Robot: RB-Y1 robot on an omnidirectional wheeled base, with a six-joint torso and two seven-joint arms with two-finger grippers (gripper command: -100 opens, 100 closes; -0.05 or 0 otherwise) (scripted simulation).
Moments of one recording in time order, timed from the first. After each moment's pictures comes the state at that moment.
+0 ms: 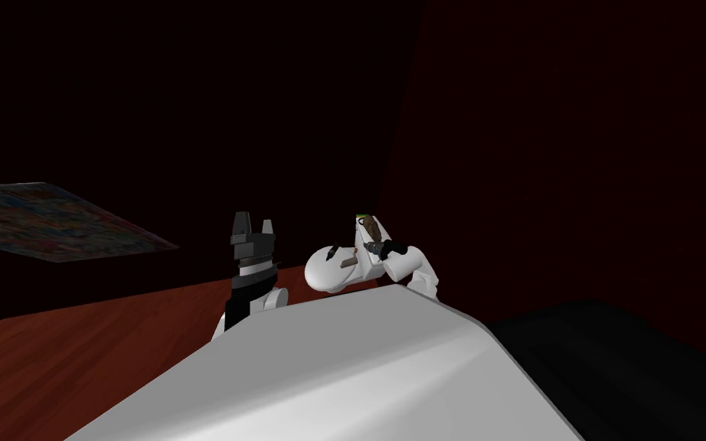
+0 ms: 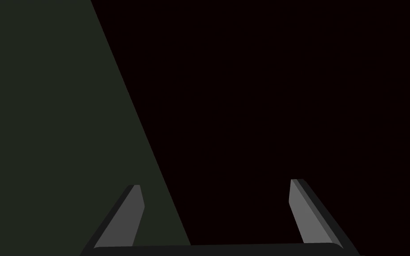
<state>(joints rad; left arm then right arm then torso) 0.50 -0.01 -0.06 -2.31 -0.04 -0.46 -0.08 0.21 -0.29 0.24 -2.45 -0.03 1.35 1.13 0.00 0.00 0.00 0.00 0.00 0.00</state>
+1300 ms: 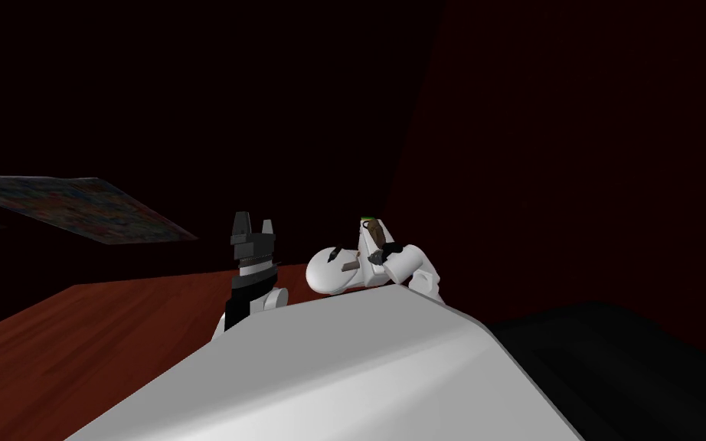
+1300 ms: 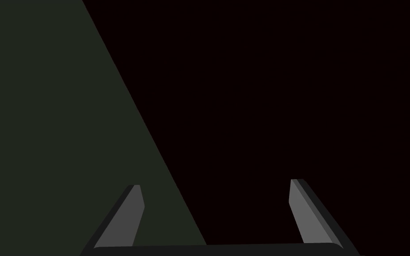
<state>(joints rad) 0.50 -0.01 -0.06 -2.31 -0.04 -0.46 -0.08 0.17 -0.37 0.30 -2.48 -0.06 1.69 1.33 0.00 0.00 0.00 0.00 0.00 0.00</state>
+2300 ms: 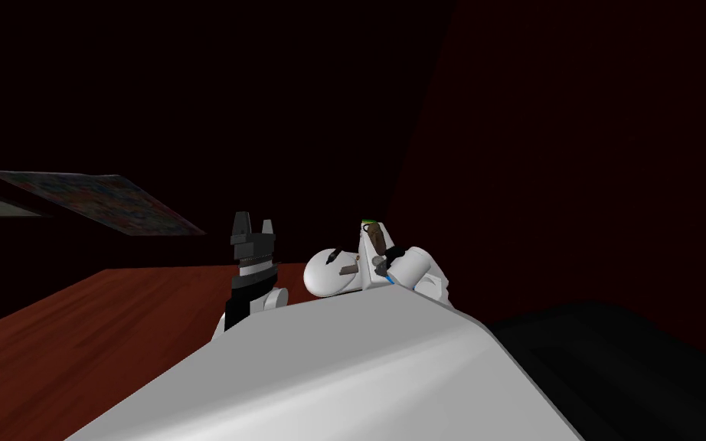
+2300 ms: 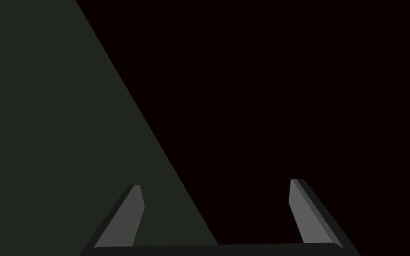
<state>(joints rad) 0.50 -0.01 -0.06 -2.31 -0.04 -0.46 -0.08 0.19 -0.43 0.34 -2.58 -0.09 1.93 1.45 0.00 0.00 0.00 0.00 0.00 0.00</state>
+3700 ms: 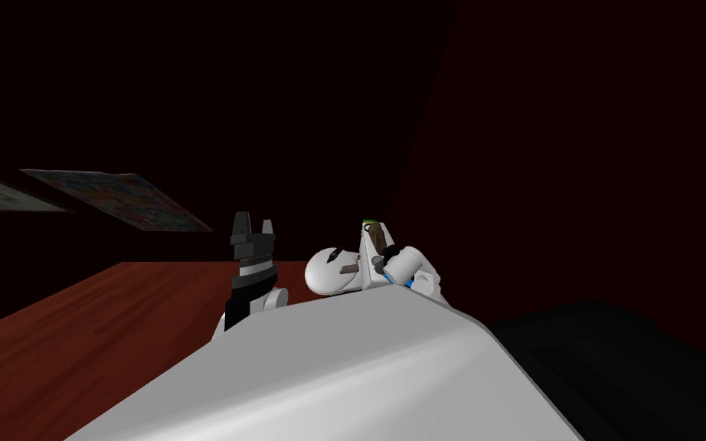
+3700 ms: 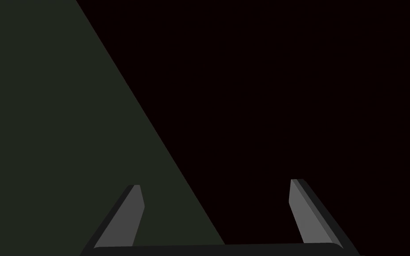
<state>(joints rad) 0.50 -0.01 -0.06 -2.31 -0.04 -0.46 -0.08 0.18 -0.44 0.35 -2.48 -0.08 1.84 1.42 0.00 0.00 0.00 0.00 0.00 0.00</state>
